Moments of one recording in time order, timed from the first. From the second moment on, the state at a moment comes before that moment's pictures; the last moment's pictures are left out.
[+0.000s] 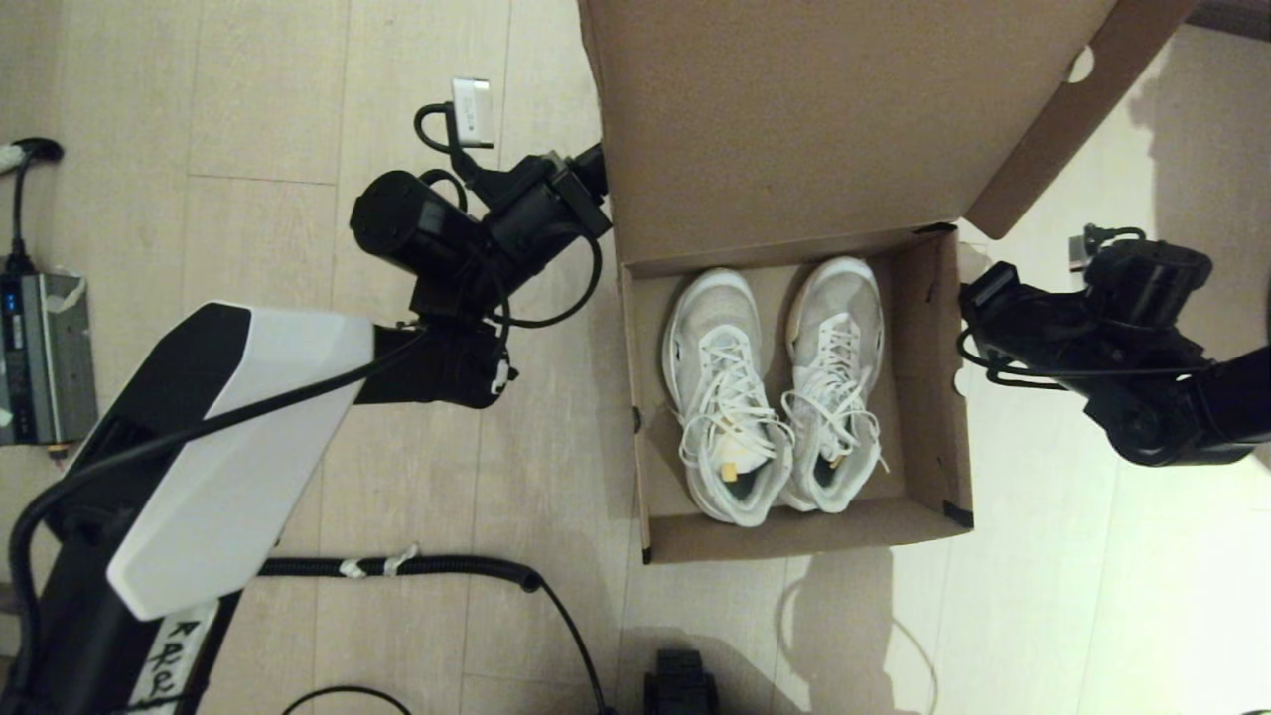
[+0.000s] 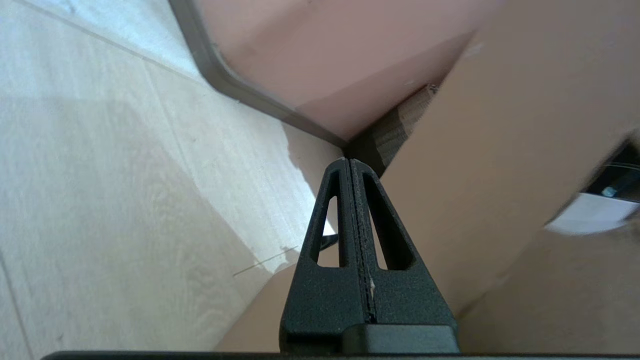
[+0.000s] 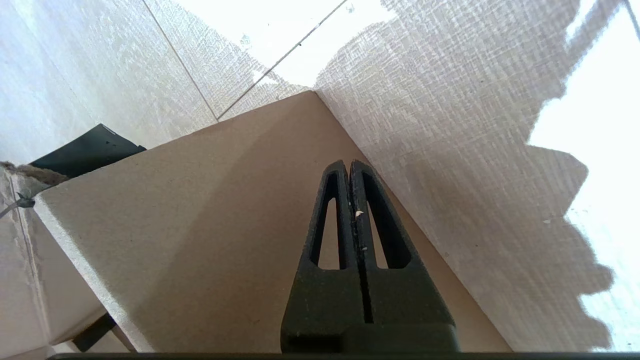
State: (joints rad) left arm -0.44 2.37 -1.93 -1.39 -0.74 -0.61; right arm -0.03 2.04 -1.16 -0.96 0.34 0.88
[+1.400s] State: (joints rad) left arm -0.55 2.23 -1.92 -1.39 -0.76 -0.62; right arm -0.54 1.60 -0.94 -0.74 0.39 0.55
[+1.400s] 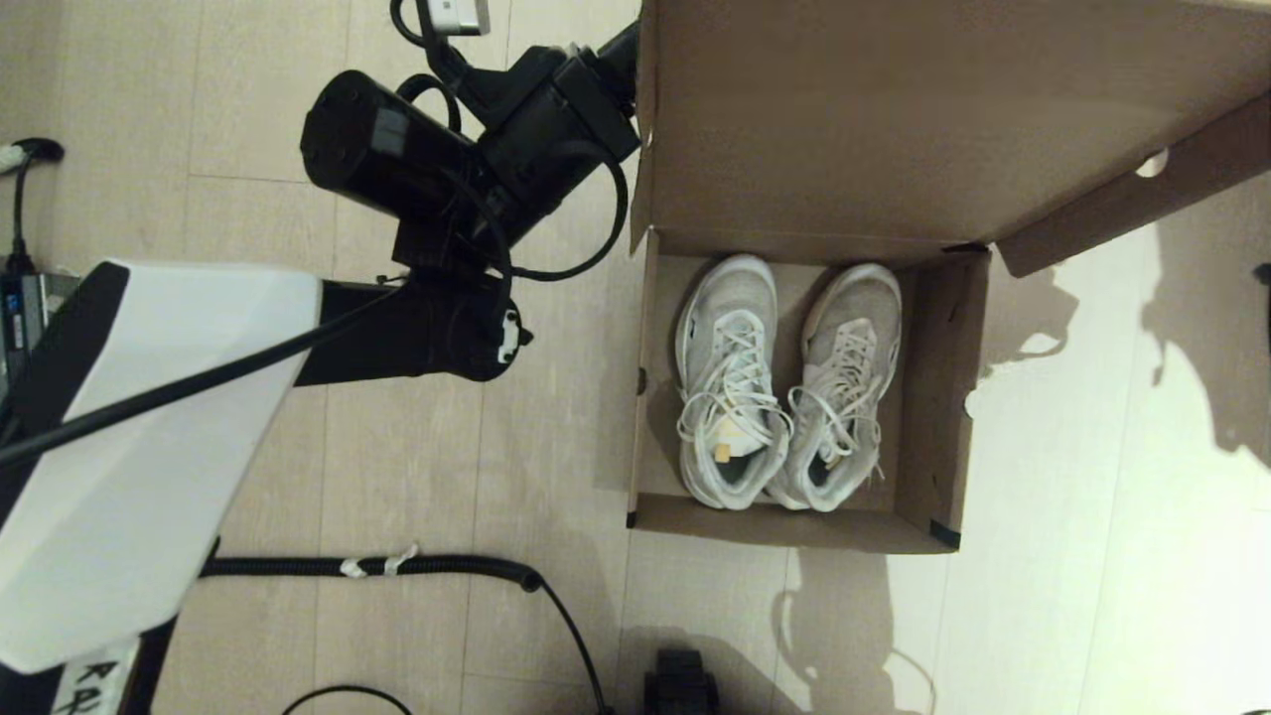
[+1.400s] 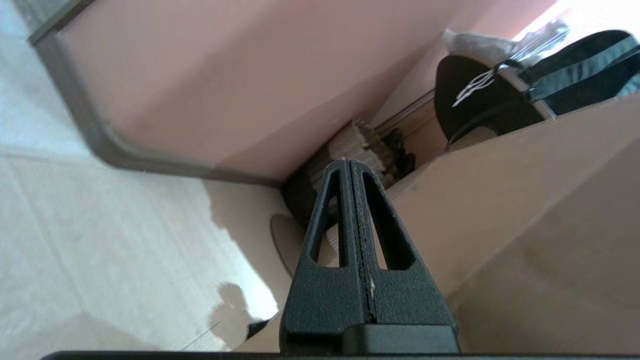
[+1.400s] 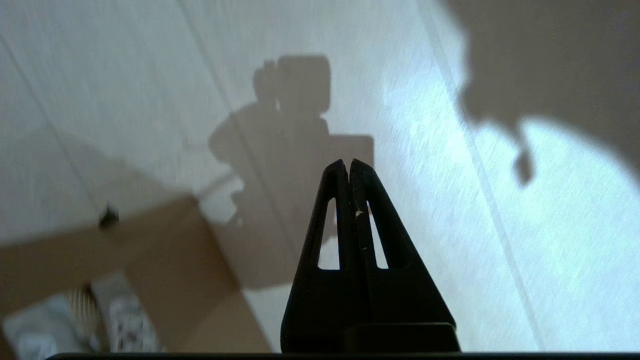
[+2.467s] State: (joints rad) left arm -0.61 2.08 -1.70 -1.41 -0.76 -0.61; right arm -0.32 1.92 -1.87 -0.43 0.70 1.47
